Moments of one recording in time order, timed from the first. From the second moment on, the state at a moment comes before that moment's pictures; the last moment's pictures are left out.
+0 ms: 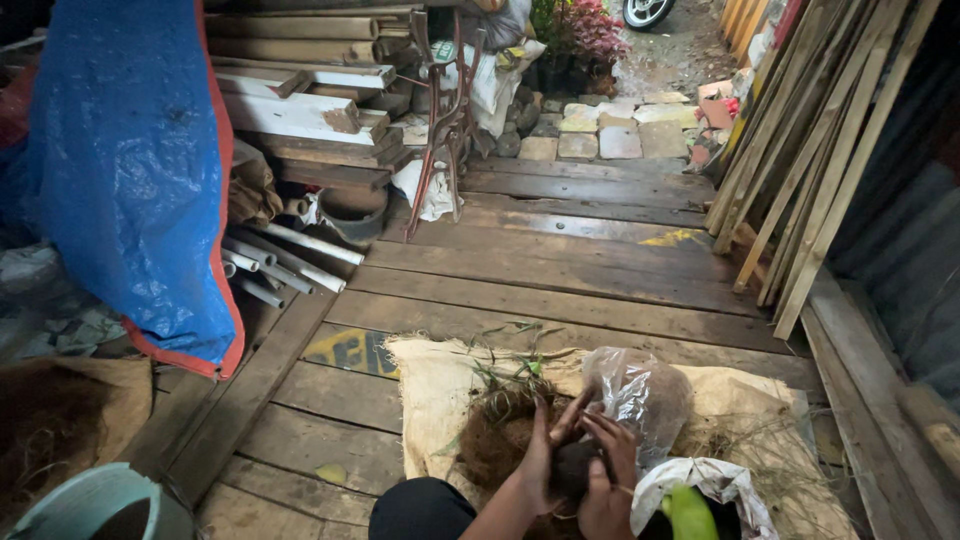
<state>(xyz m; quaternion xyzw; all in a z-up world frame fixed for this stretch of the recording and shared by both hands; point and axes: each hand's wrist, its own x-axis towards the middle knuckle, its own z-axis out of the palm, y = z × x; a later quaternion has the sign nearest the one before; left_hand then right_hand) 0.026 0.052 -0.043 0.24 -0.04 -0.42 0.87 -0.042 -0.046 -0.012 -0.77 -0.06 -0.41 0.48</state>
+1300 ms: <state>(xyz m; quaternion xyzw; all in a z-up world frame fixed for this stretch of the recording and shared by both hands) 0.071 0.053 -0.135 0.14 0.22 -0.09 0.96 -0.036 -0.019 -0.021 -0.78 -0.03 -0.39 0.49</state>
